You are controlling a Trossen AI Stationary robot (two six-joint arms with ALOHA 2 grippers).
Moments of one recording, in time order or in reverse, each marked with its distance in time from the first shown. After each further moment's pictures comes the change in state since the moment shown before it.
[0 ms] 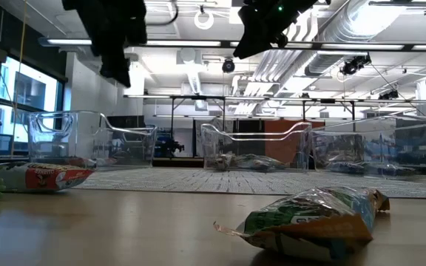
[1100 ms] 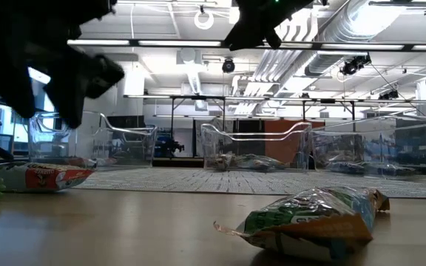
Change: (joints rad) left arm -0.963 0.291 -0.234 0.665 -0.267 -0.253; right arm 0.000 0.002 0.000 0.099 -0.143 0.149
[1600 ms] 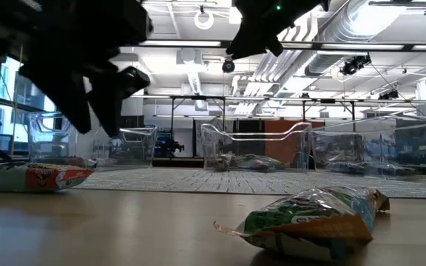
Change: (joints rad) left arm 0.145 0.060 0.108 -0.197 -0.001 0.153; right arm 0.000 0.000 -0.039 -0.010 -0.002 0.000
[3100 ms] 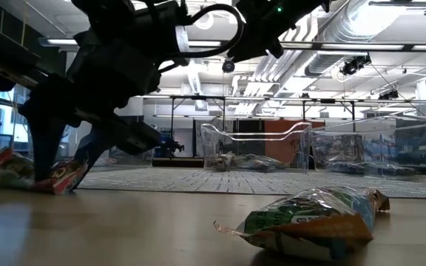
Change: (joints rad) left arm 0.143 0.287 0.100 -0.112 0.480 0.400; right arm 0.000 0.000 -0.011 -0.023 -0.016 -0.001
